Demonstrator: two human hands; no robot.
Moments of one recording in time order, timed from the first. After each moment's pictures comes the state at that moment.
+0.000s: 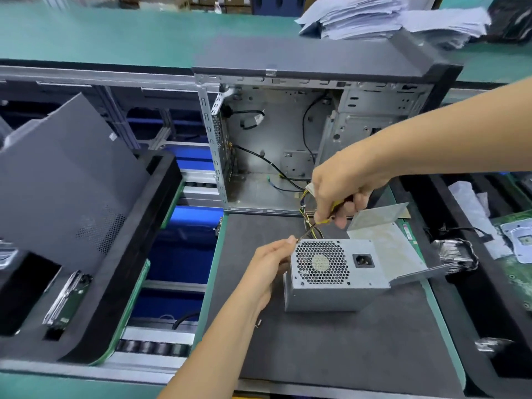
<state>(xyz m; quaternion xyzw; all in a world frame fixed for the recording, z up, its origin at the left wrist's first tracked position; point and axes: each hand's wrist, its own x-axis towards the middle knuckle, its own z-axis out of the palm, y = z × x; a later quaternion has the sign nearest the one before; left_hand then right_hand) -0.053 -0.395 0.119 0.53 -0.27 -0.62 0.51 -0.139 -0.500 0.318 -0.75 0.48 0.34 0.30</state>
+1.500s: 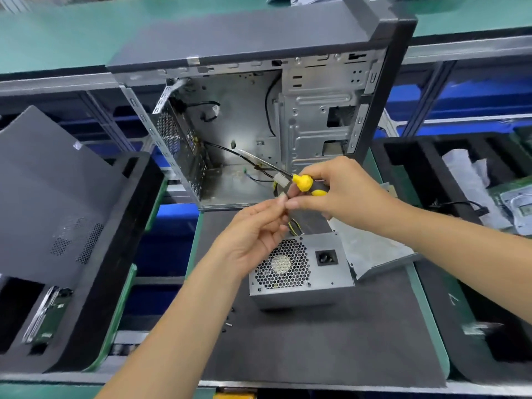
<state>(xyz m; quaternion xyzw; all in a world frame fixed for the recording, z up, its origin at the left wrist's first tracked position) -0.086 -0.444 0.196 0.43 -0.17 -0.69 0.56 -0.238 -0.518 0.249 -0.85 0.31 -0.23 0.36</state>
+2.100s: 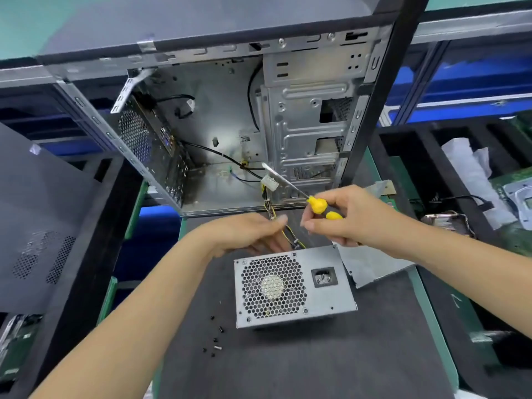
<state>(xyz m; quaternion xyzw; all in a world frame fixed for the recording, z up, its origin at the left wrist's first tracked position) -0.051 -0.503 0.171 0.59 -0.52 -0.62 0.09 -0.267 -0.543 0.201 -0.70 0.37 -0.14 0.60</state>
